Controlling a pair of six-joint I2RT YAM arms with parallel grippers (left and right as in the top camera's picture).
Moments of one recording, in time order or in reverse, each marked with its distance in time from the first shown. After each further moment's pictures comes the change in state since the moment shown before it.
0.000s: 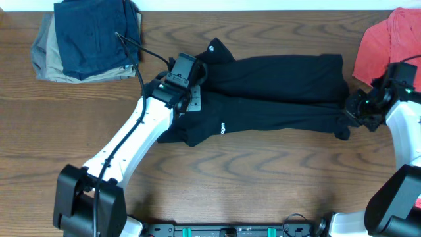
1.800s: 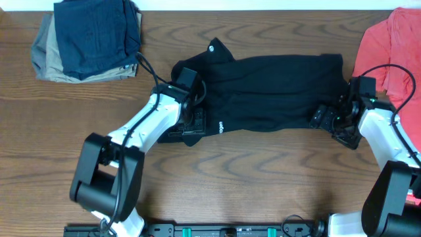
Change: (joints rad) left arm 0.019 0.185 -0.084 -0.107 0.293 -0.005; right arm 0.143 0.000 -0.208 0.081 0.108 -0.020
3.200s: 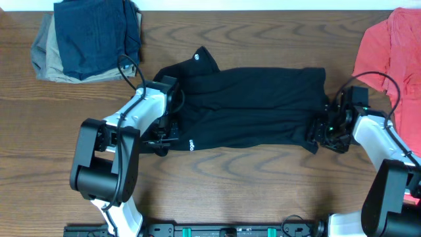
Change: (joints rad) left arm 0.153 0.070 -0.007 -0.245 -0.190 0.003; right arm 0.026 0.000 -0.081 0.001 -0.106 -0.209
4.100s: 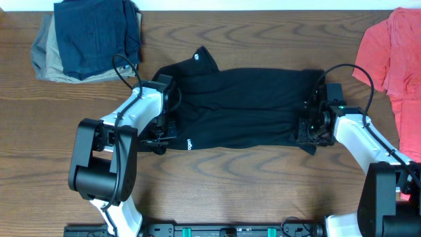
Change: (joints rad) left arm 0.021 0.000 0.000 0.015 -0.006 0.000; right arm 0.179 0.000 0.000 0.061 0.086 0.017
